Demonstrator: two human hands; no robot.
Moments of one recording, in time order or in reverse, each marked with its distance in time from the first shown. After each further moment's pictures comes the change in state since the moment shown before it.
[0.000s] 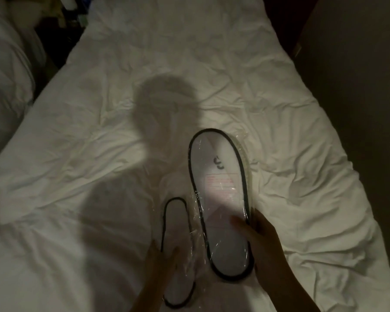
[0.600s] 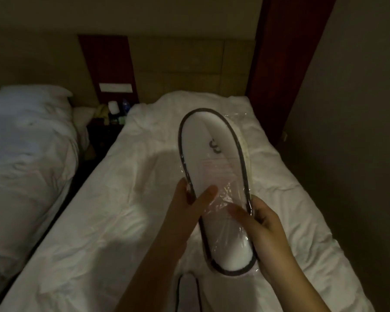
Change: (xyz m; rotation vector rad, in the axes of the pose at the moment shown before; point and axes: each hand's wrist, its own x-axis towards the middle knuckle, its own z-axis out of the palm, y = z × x) left_hand -0.206 0.320 -0.200 -0.685 -0.383 0.914; right_hand -0.069 -0.244 0.046 0.064 -0.205 -0.499
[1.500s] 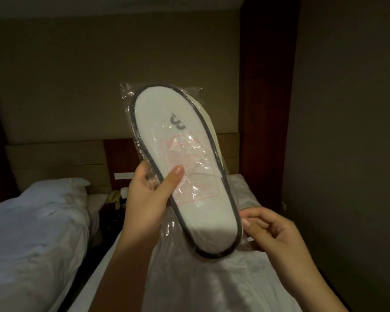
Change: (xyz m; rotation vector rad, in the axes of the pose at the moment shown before) left_hand -0.032 0.251 0.033 -0.098 0.062 0.540; right_hand -0.057 -0.210 -0.018 0.062 -0.128 -0.339
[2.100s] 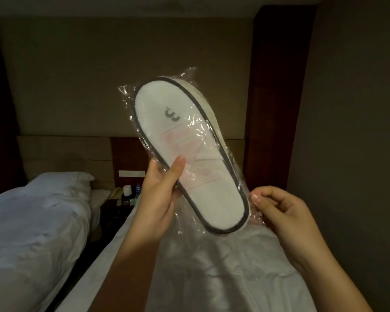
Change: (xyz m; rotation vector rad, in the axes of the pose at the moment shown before) left_hand 0.009 -0.008 0.018 -0.249 -0.026 -0.085; right_hand 0.026 -0.031 -0.019 -0.036 0.023 -0.048
